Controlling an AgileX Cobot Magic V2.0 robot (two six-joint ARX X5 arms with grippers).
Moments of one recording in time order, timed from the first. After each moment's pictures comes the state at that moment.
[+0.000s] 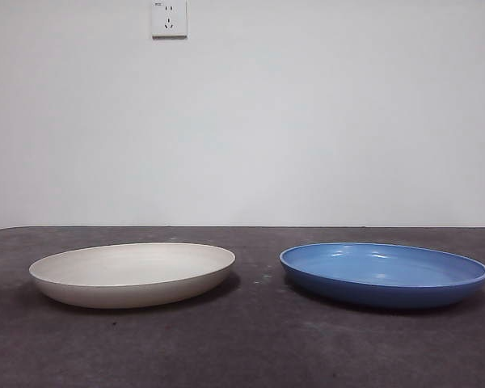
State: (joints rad) left arm -0.09 0.67 0.88 -0.88 0.47 -0.04; right arm 0.01 0.68 0.93 -0.93 -0.45 0.04
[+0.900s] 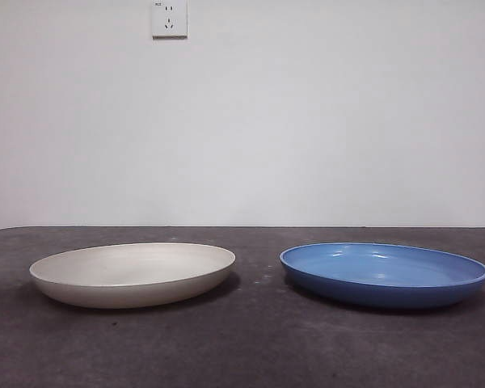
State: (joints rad) left arm -0.18 0.77 0.94 -0.91 0.47 -0.02; right arm 0.09 0.75 0.97 -1.09 -0.44 -0.04
